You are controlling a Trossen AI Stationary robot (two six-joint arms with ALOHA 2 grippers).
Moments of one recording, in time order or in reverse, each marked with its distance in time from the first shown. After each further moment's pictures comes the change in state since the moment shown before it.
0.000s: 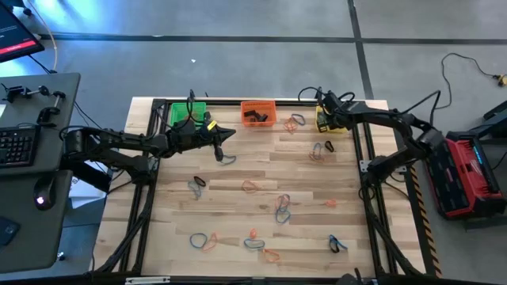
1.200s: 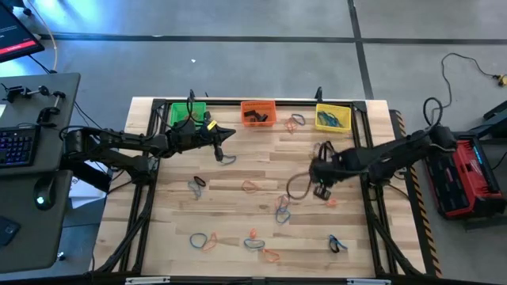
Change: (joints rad) left arm 0.001 0.000 0.000 0.000 0.000 0.026; right arm 1.064 -0.201 0.062 -0.376 -0.277 0.279
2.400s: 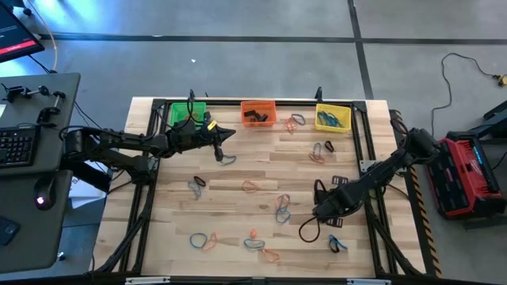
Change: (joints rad) left arm 0.000 0.000 0.000 -0.009 0.001 -0.002; right arm 0.379 0.266 0.000 -0.039 -0.090 0.147
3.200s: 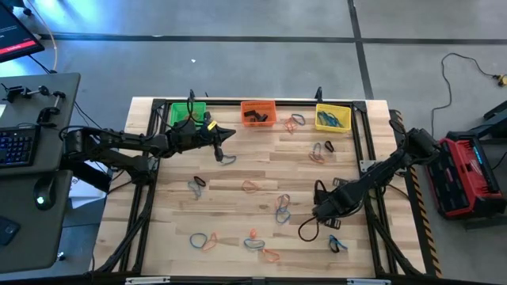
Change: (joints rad) left arm 0.000 0.000 0.000 0.000 0.000 -0.016; right arm -0.005 0.001 -0.037 0.078 -0.028 0.075
